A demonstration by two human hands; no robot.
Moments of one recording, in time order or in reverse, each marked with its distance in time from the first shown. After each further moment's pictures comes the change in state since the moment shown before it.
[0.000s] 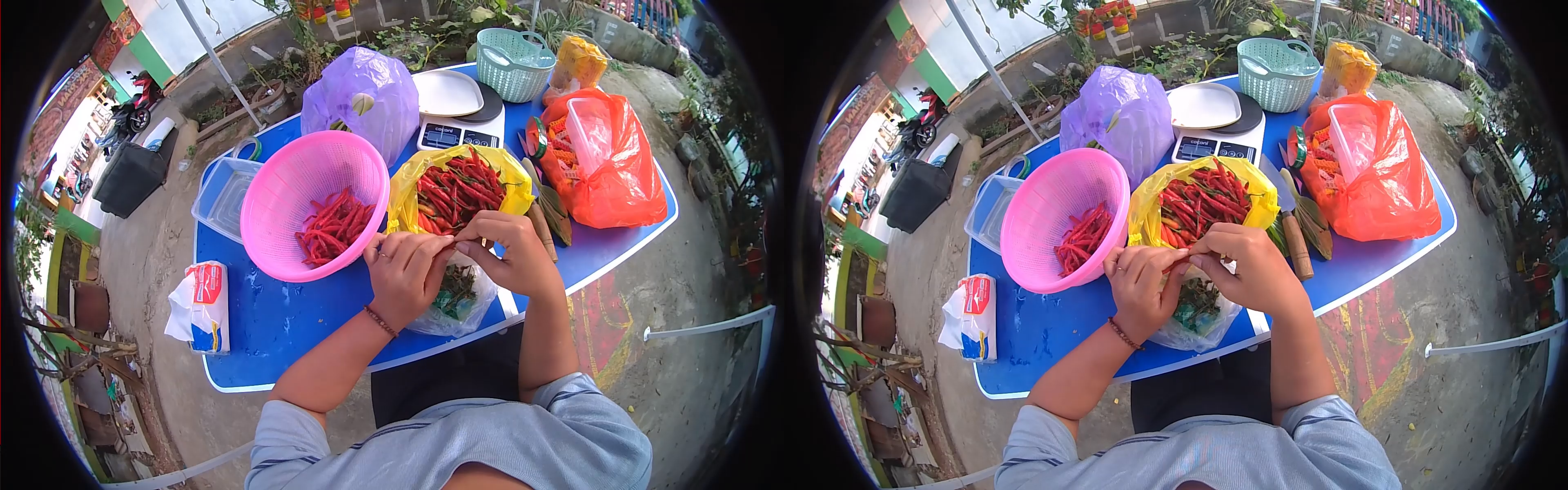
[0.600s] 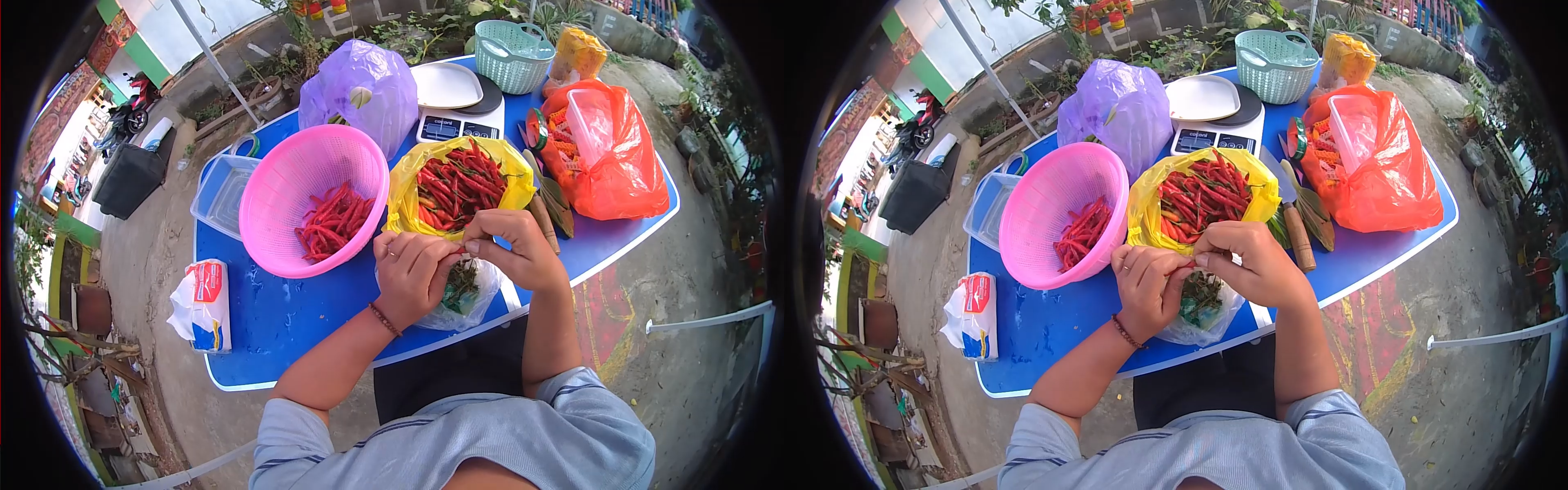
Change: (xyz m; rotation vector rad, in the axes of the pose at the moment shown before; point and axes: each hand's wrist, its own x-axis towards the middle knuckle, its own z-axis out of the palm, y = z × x) left_hand -0.002 0.002 0.000 -0.133 0.008 0.055; right_hand -0.004 0.002 -0.007 0.207 -0.109 0.062
